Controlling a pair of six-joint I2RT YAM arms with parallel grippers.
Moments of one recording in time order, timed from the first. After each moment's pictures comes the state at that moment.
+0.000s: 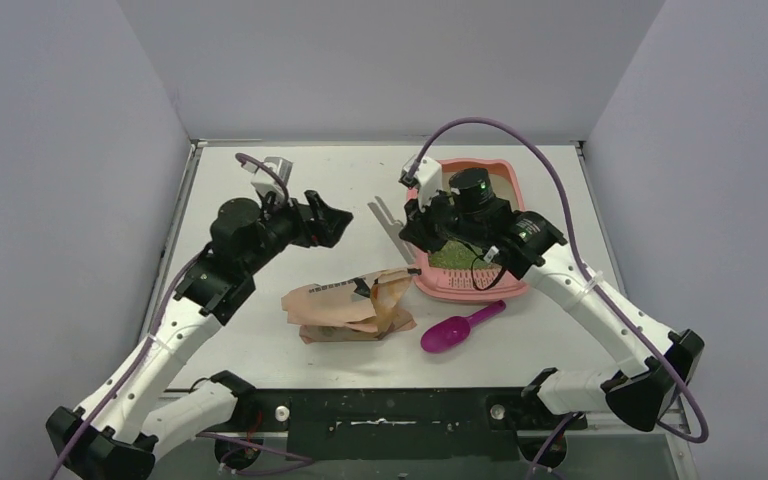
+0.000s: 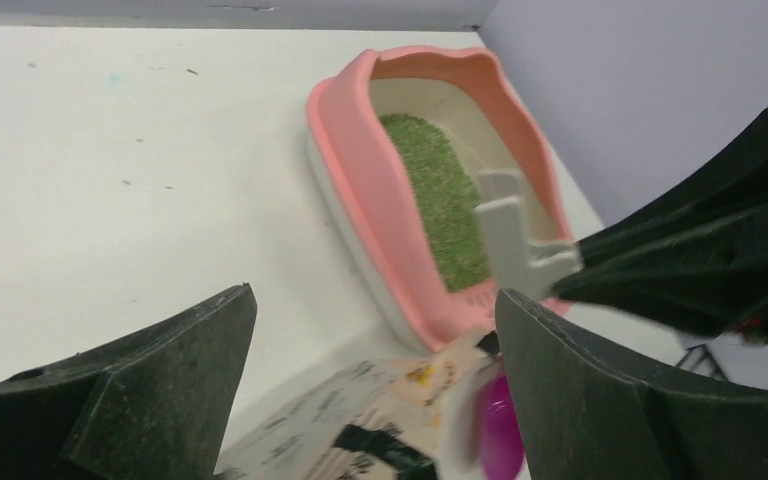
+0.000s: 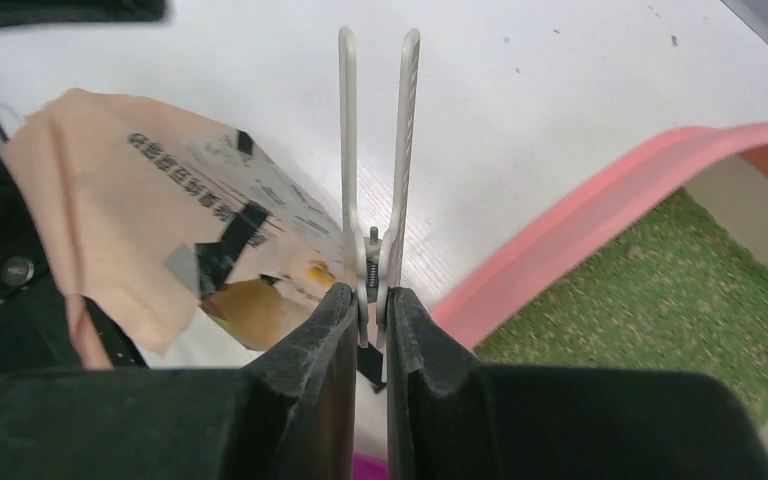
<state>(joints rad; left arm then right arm) -0.60 0.98 0.95 -0.12 0.00 -0.54 0.74 1.29 1.35 -0.59 -0.22 -0.06</state>
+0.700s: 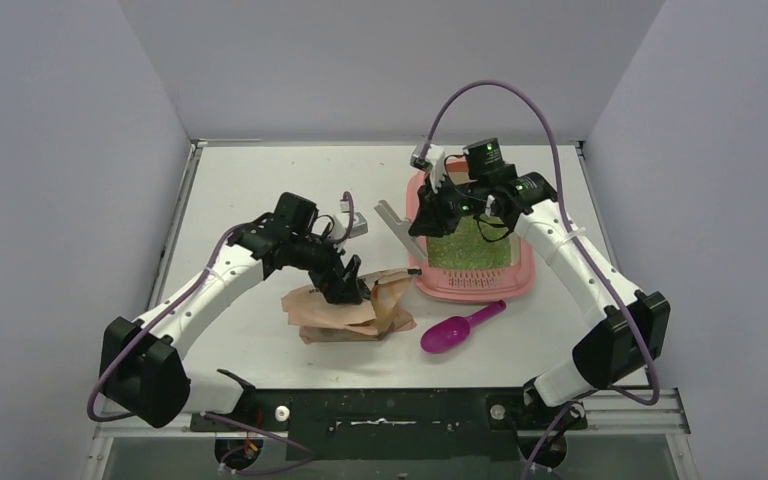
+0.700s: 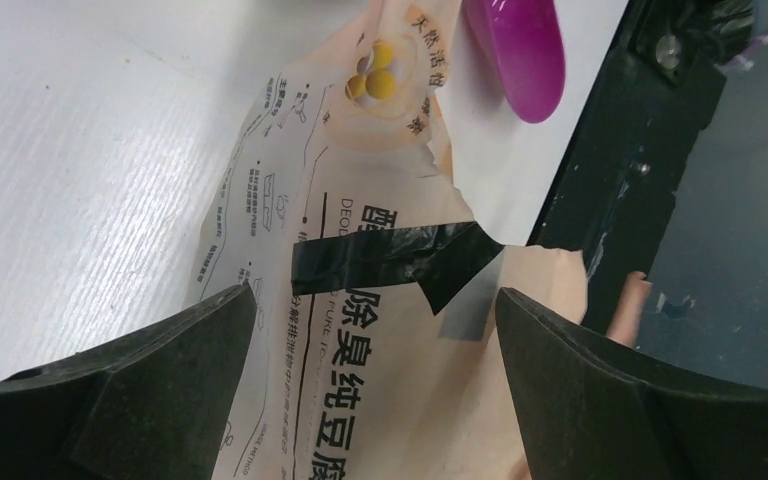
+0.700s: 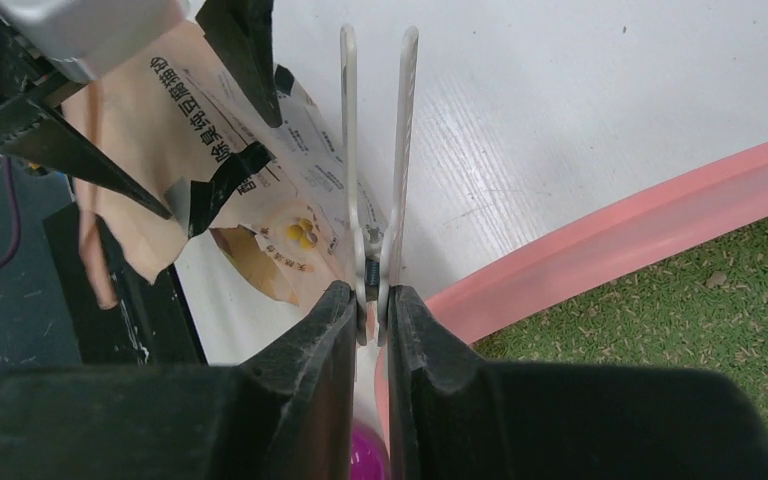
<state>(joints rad) -0.49 1.33 1.06 -0.69 0.68 0.21 0.45 1.51 1.49 -0.76 -0.68 -0.28</state>
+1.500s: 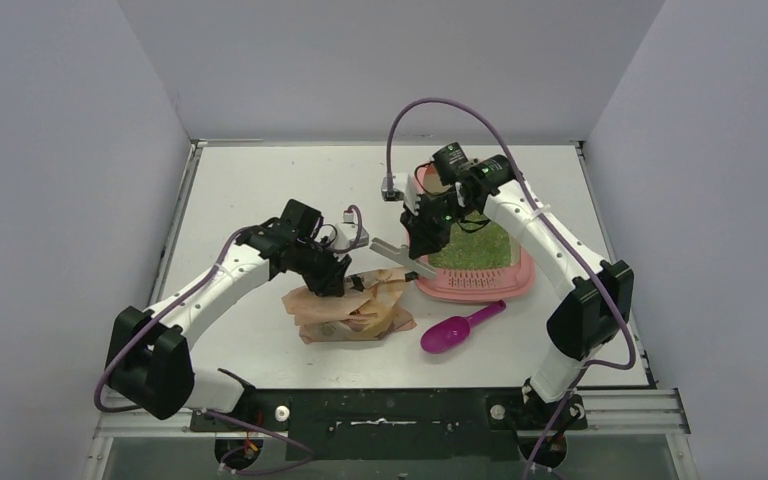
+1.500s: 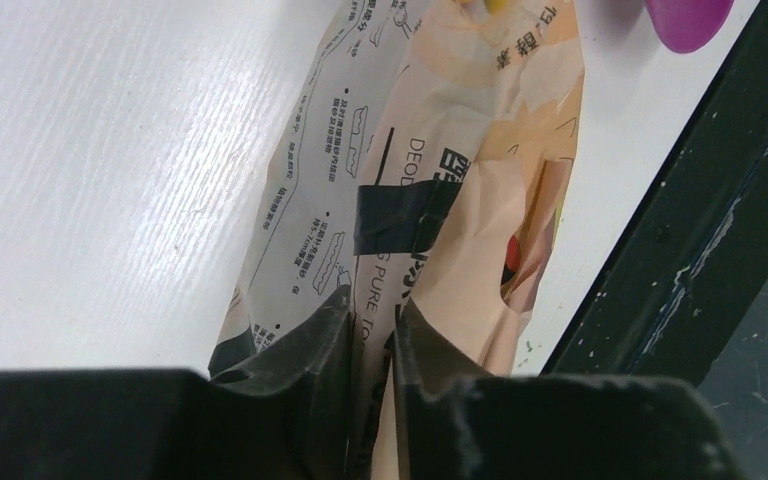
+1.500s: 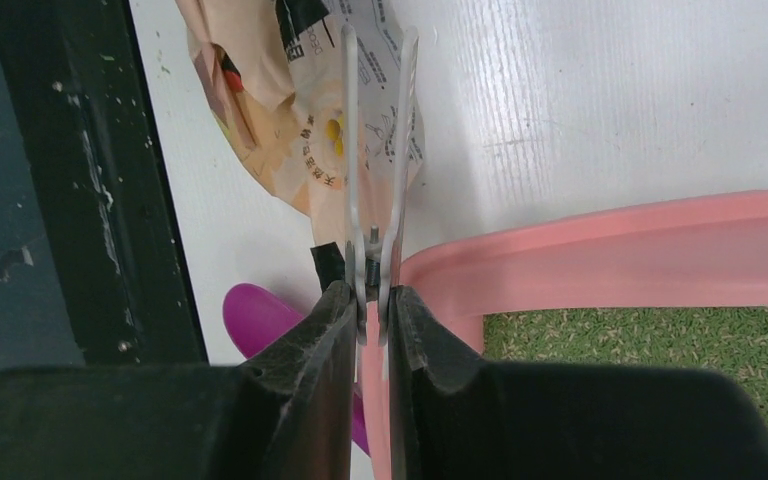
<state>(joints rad) -0.51 1.39 1.03 -0.72 0.49 0.32 0.53 1.70 1.69 -1.15 -0.66 -0.65</state>
